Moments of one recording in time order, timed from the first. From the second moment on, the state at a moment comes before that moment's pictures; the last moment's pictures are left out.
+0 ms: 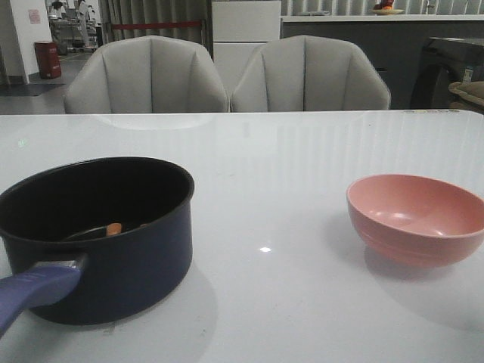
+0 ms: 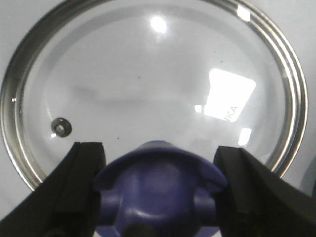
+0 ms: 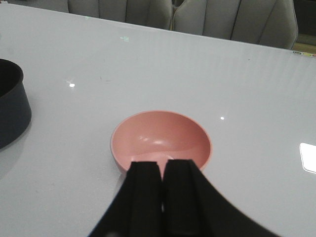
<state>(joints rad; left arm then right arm) 0.12 1.83 -1.26 -0.06 1.17 -0.15 0.20 0.21 -0.15 0.30 0.25 -0.32</state>
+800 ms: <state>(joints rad) -0.16 1.60 -1.49 -0.07 1.24 -0.04 0.20 0.21 -0.15 0.30 0.25 -0.32</state>
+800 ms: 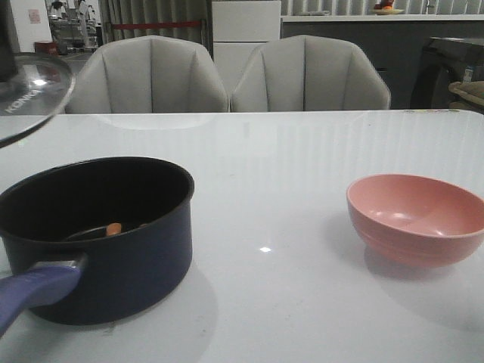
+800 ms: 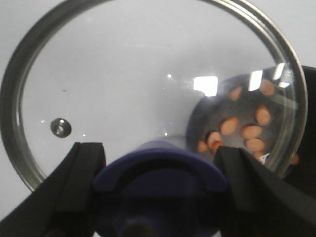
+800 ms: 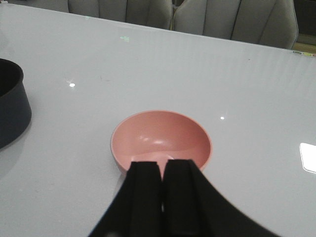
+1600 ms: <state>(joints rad) -0.41 1.74 -1.49 -0.11 1.24 -0.04 0.20 0.21 -0.15 0.30 0.25 -0.32</state>
